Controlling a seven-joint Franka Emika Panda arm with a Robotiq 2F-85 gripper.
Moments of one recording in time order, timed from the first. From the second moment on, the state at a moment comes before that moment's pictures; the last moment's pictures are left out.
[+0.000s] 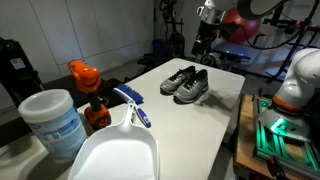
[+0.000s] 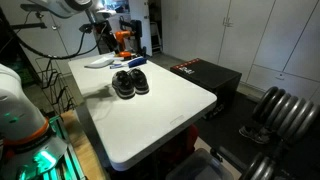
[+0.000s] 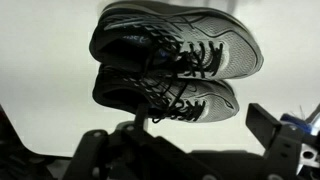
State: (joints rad) arm 0.01 -0.41 0.32 -2.41 -0.07 2.17 0.43
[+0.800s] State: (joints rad) arm 0.03 -0.41 0.27 -2.38 0.08 2.12 0.52
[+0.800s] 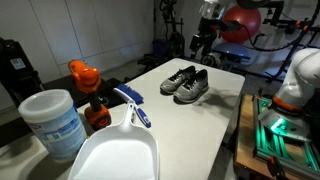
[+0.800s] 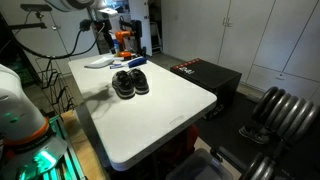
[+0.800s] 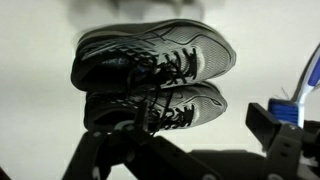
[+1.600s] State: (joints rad) arm 0.02 -0.34 0.22 -2.25 0.20 1.88 0.94
